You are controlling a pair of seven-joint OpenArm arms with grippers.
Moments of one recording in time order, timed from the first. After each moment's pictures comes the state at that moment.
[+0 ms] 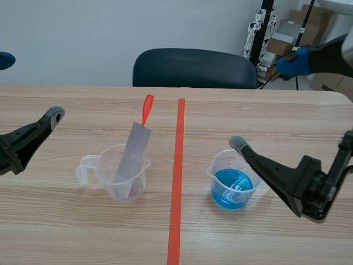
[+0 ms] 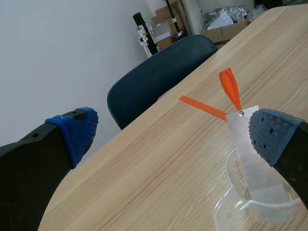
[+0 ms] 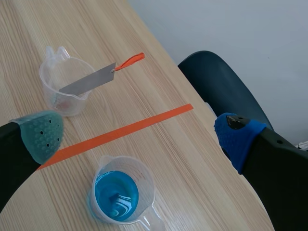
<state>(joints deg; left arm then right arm) 27.0 -51.4 -0.1 100.4 -13.3 -15.4 -33.2 -42.3 55.4 4.0 129.2 10.2 12.5 9.3</state>
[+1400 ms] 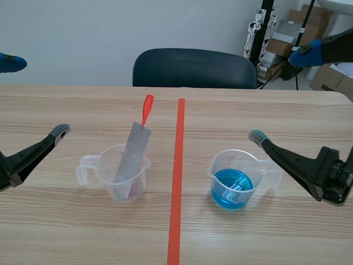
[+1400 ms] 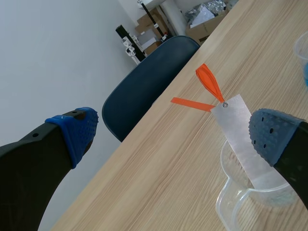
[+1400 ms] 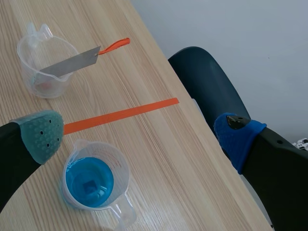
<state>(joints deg) 27.0 -51.4 -0.1 100.1 -1.6 -15.6 -38.4 -42.3 61.2 7.2 124.8 10.4 12.0 13.2</state>
